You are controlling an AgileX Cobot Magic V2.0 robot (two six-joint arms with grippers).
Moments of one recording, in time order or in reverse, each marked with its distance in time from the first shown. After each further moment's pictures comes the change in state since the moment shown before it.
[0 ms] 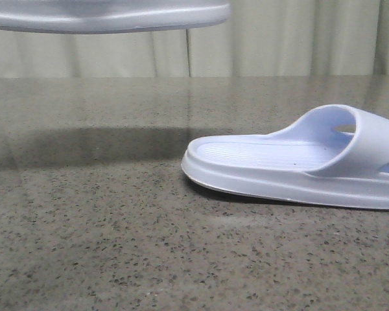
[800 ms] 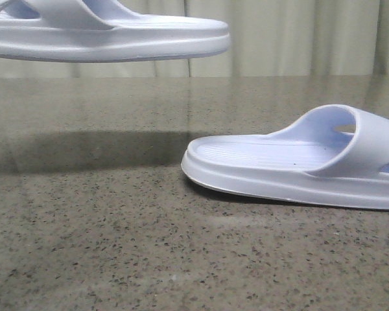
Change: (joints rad) left arm 0.000 0.004 0.038 0.008 0.002 -0.001; right arm 0.000 0.262 0.000 0.036 -0.012 0.170
